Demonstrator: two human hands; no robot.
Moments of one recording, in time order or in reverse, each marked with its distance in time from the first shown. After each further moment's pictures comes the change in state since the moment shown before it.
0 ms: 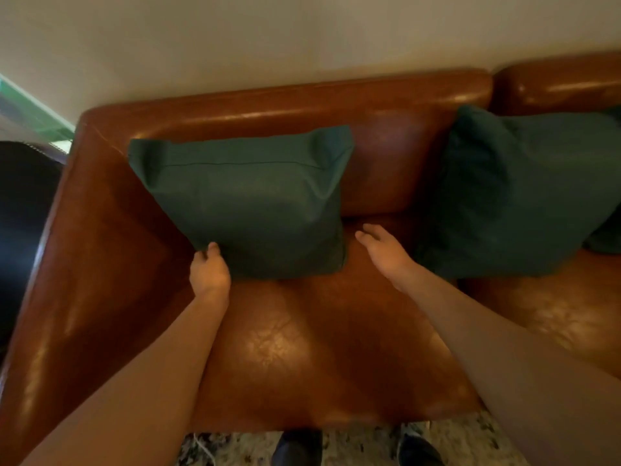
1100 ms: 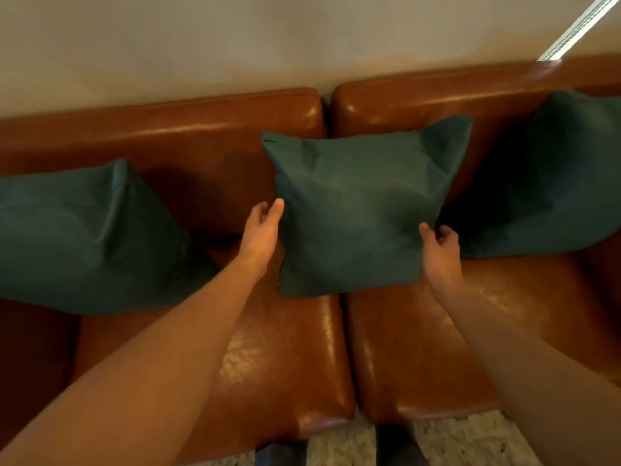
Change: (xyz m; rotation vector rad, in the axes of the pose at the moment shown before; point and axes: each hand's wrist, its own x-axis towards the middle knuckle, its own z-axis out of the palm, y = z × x) left_hand -0.234 0.098 0.340 0.071 -0.513 0.191; right_hand 0.020 0.127 -0.360 0.278 0.575 0.080
